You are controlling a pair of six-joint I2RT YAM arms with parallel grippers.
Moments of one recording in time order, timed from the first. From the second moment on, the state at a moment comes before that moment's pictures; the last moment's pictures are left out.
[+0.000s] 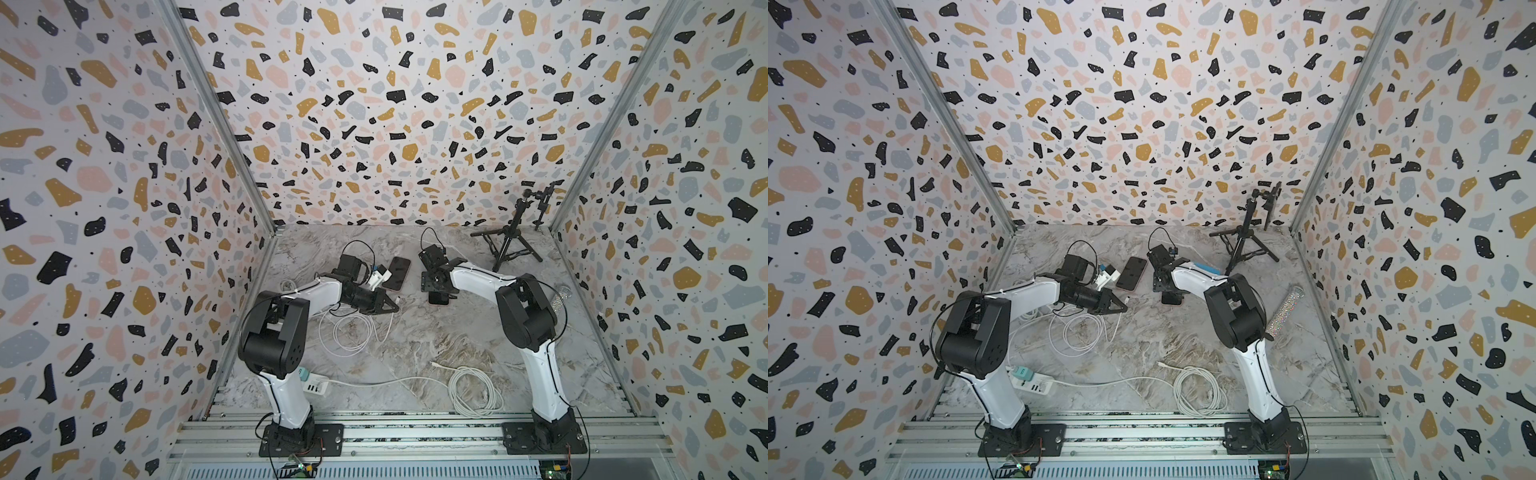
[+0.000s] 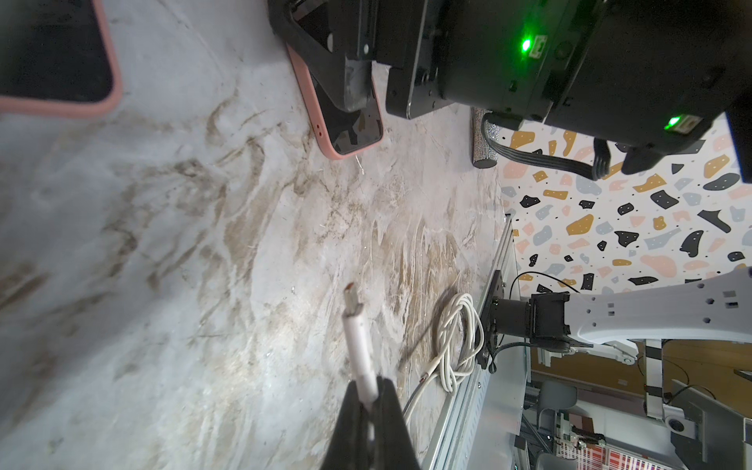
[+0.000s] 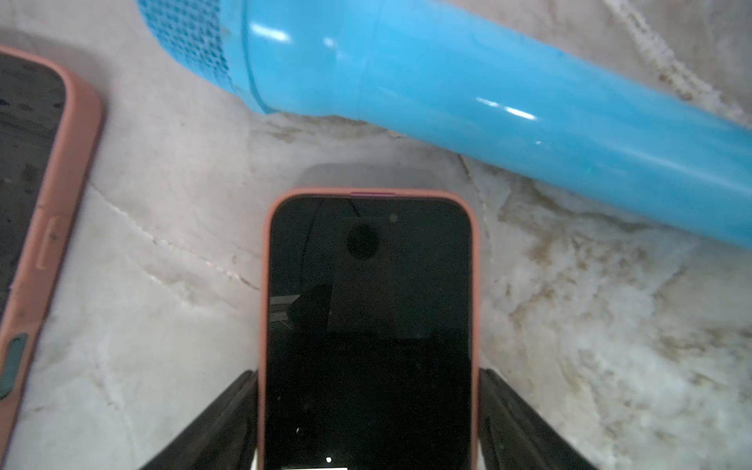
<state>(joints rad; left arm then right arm) -0.27 1.82 1.10 -0.46 0.97 -0.10 0.59 2.21 1.65 -0.57 0.30 0.59</state>
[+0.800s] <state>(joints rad) -0.44 1.82 1.18 -0.57 1.02 0.07 0.59 1.74 1.42 -0.62 0.27 1.00</state>
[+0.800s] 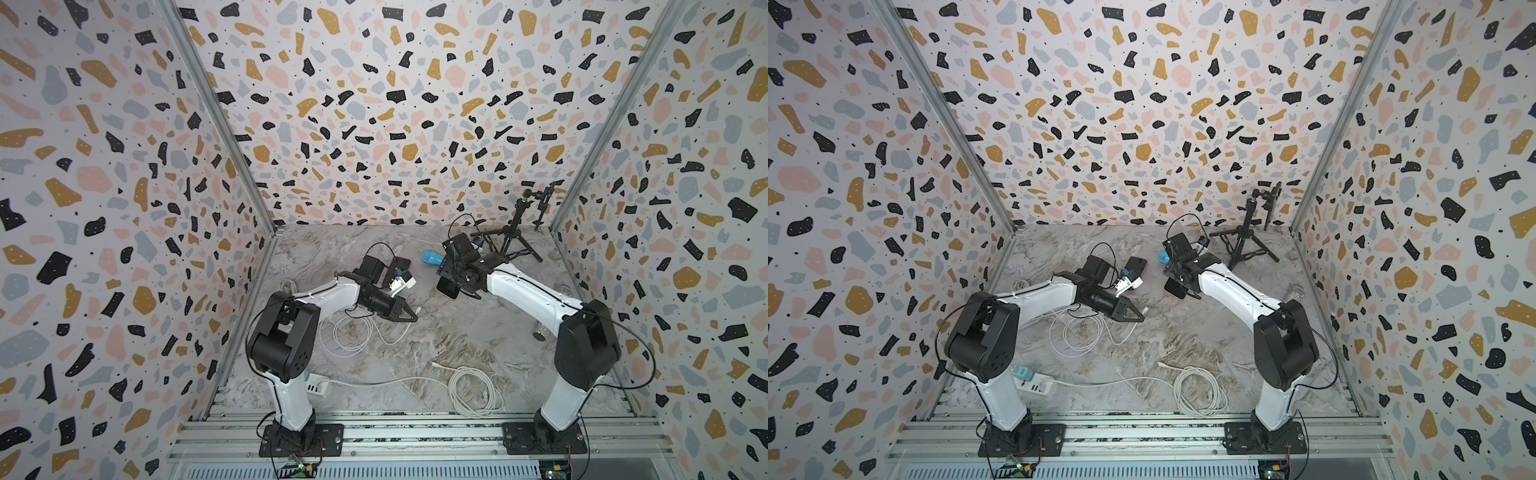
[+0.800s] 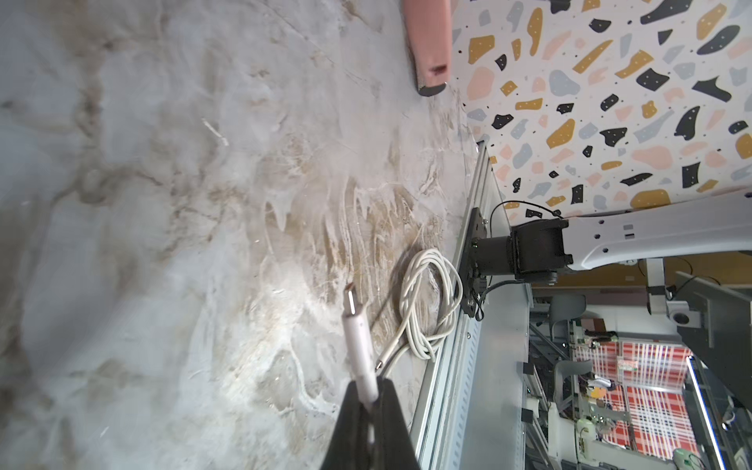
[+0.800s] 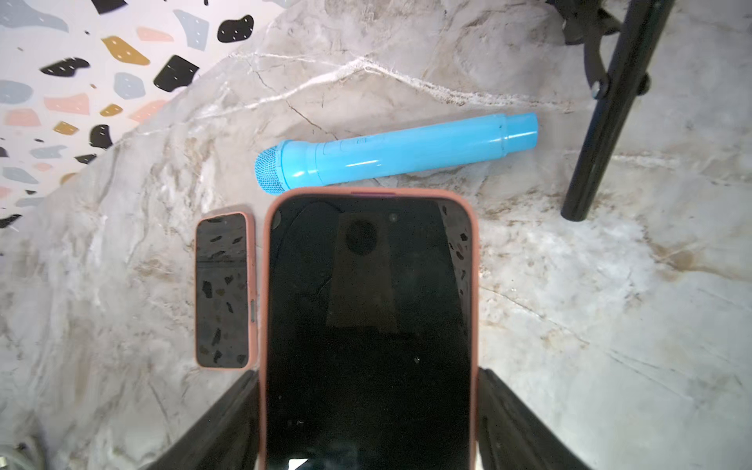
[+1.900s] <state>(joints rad) -0.48 1.85 1.22 -0.59 1.06 0.06 0.63 1.72 1.27 -0.47 0.15 1.21</state>
